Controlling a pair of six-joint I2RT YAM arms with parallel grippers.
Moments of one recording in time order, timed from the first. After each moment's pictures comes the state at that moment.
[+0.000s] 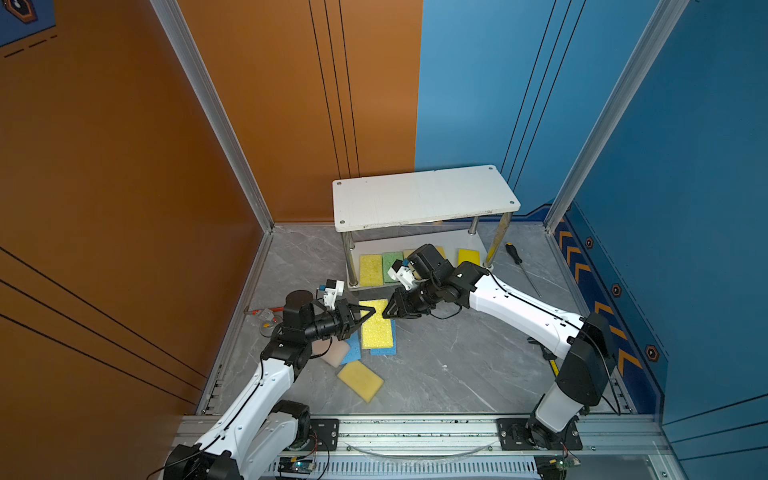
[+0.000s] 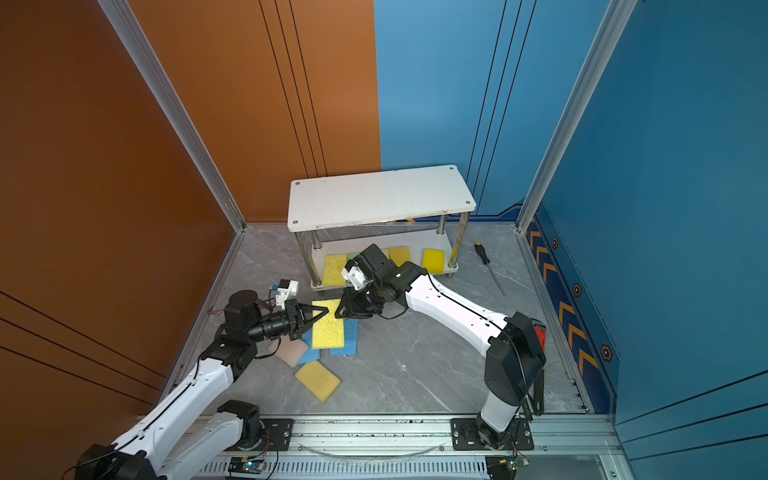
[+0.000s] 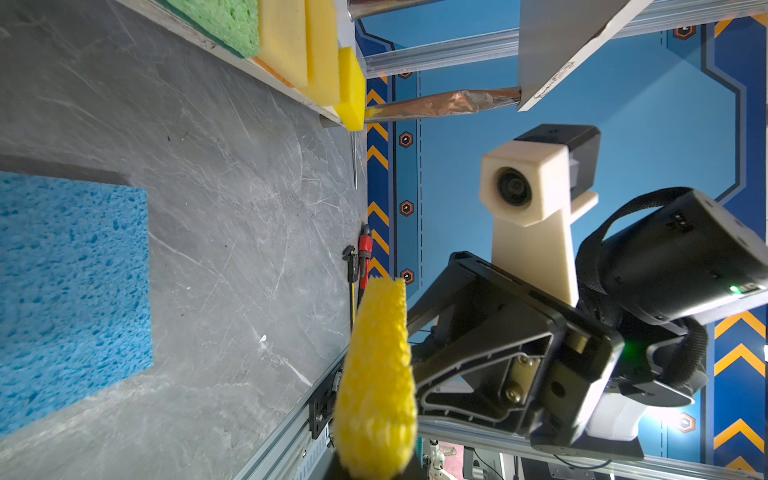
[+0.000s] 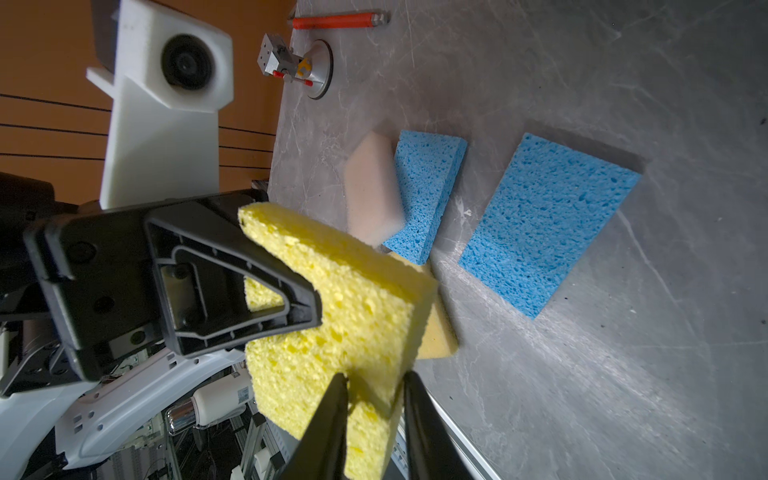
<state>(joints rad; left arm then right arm) -0.20 0.89 0.47 0.09 0.87 -1.18 0.81 1.69 1.51 -0.74 -0.56 0.63</state>
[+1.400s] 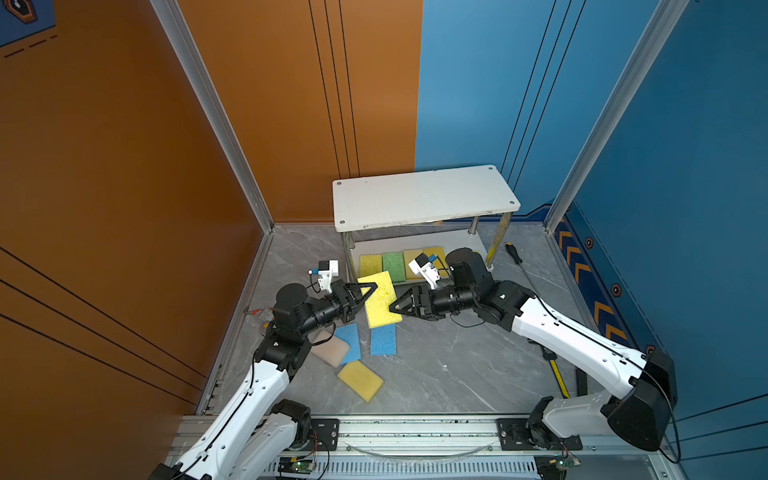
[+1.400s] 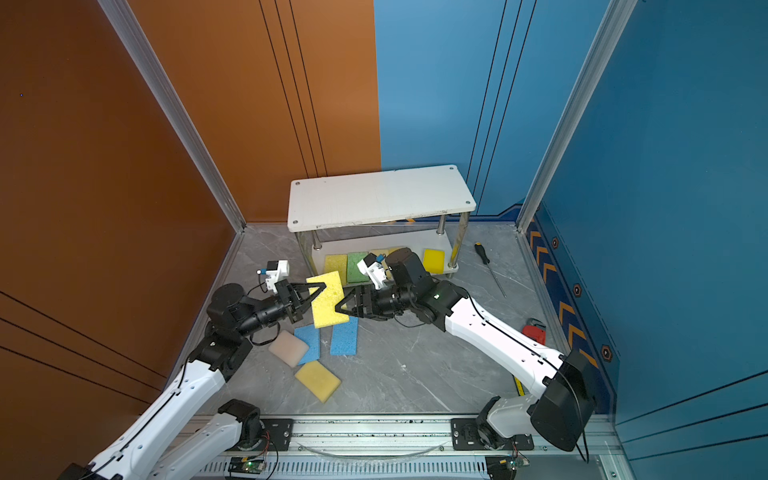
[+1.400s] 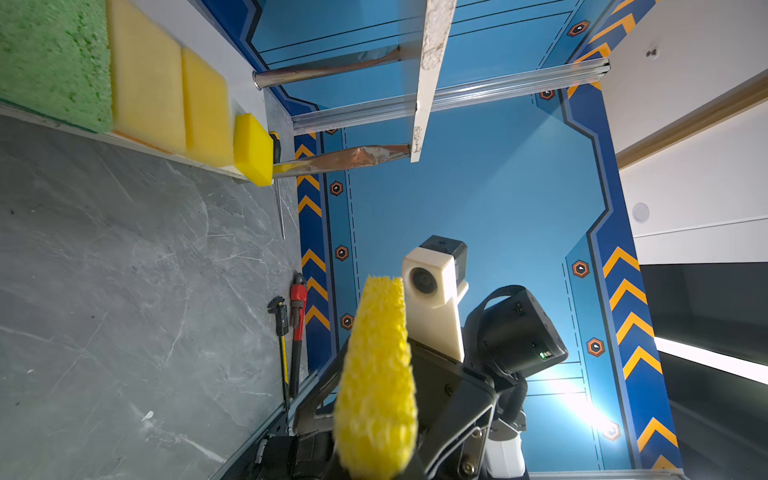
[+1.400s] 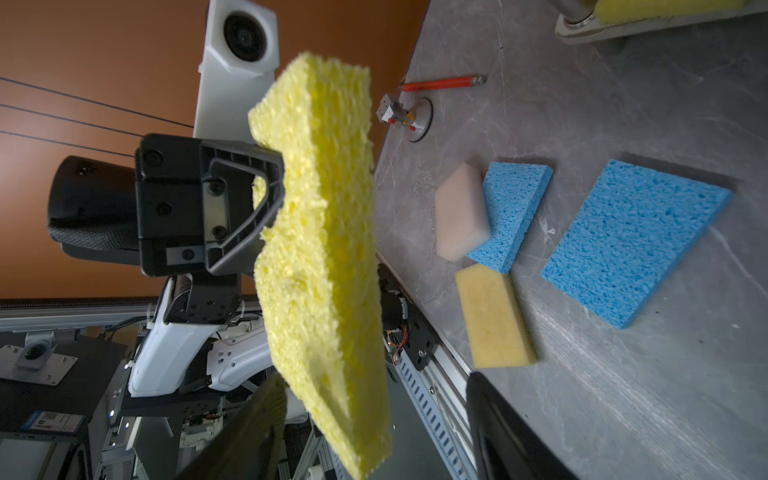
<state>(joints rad) -0.30 0.83 0.62 0.18 0.68 -1.40 0.77 1.37 1.21 -0.40 -0.68 0.82</state>
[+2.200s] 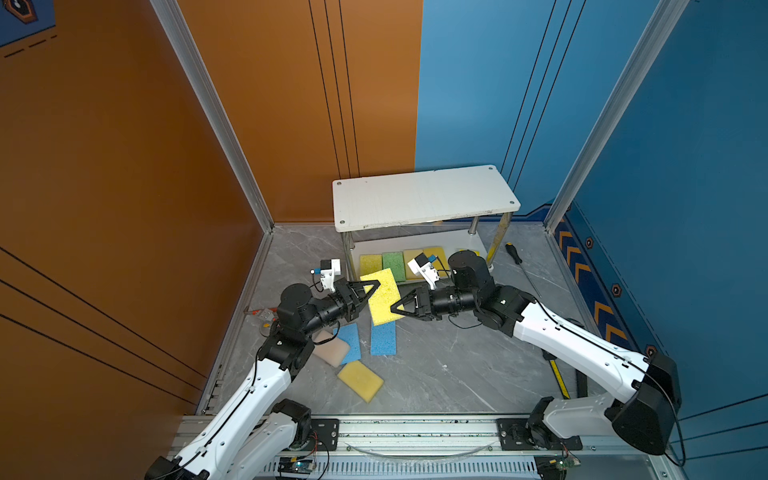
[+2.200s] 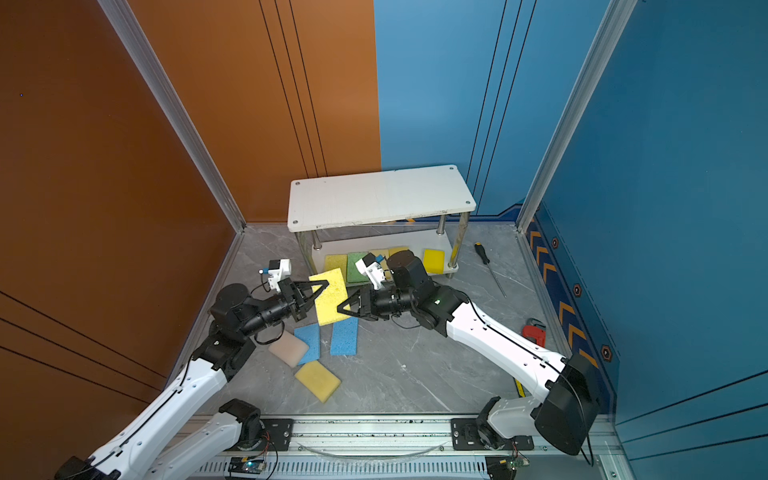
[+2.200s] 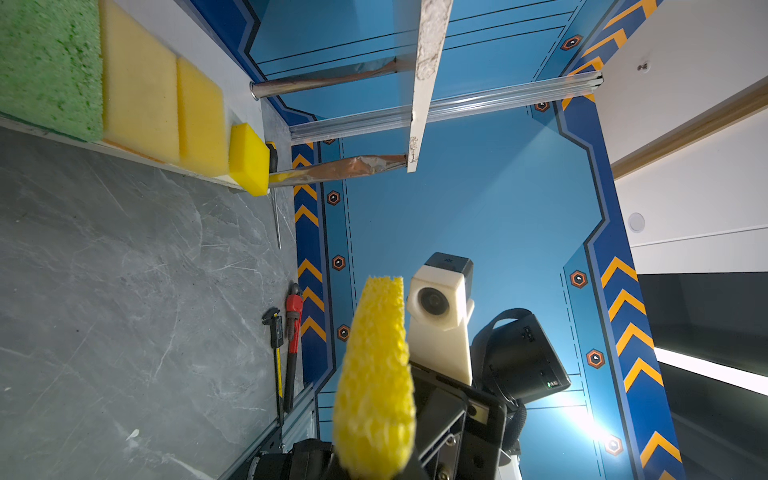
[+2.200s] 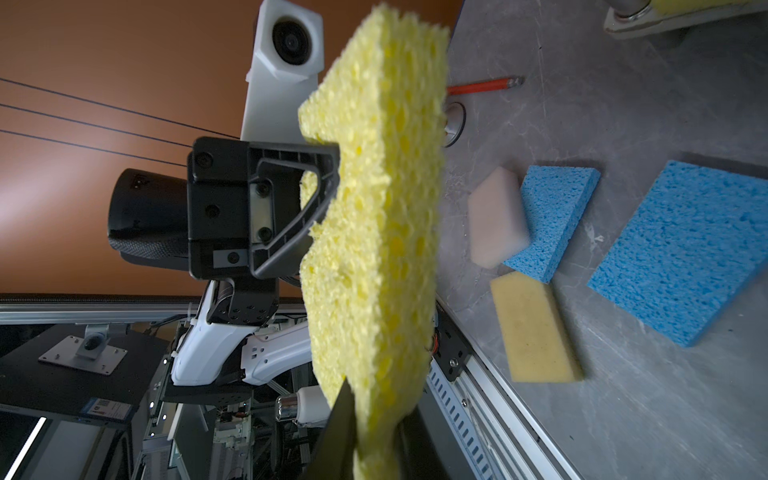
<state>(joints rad) -0.35 0.85 0.62 0.21 0.61 -1.41 0.79 1.35 1.17 -0.28 -0.70 0.92</state>
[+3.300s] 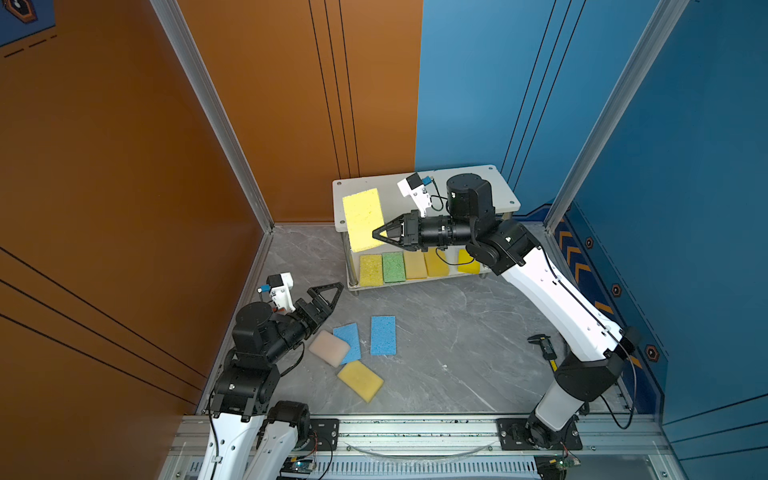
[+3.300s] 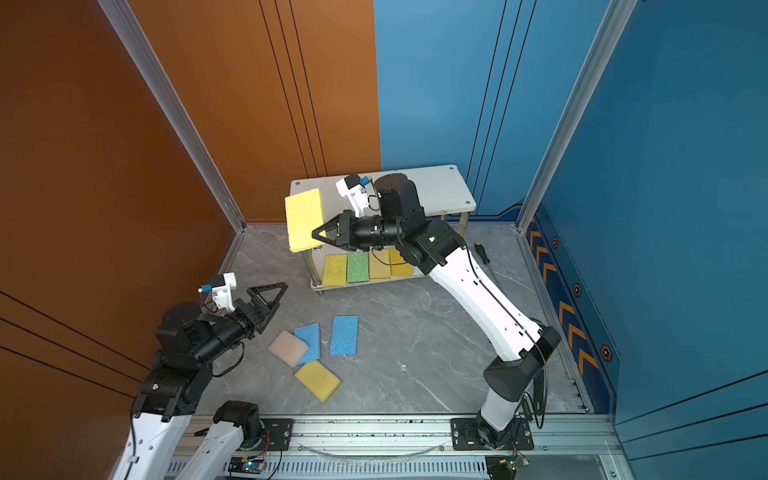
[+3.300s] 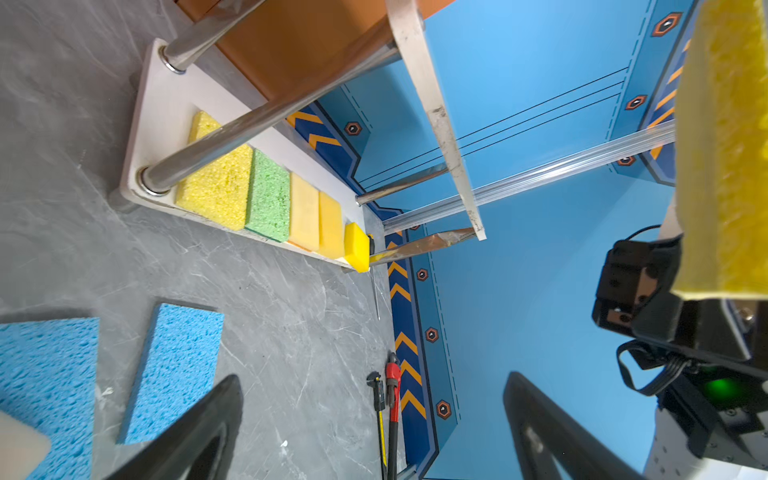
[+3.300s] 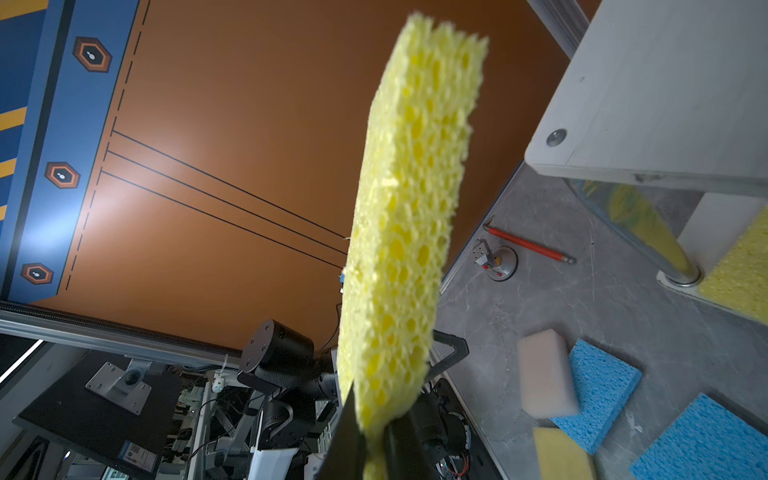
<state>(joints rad) -0.10 0.54 0.78 -0.50 0.46 -1.03 0.72 1.77 2.15 -0.64 -0.66 0.81</state>
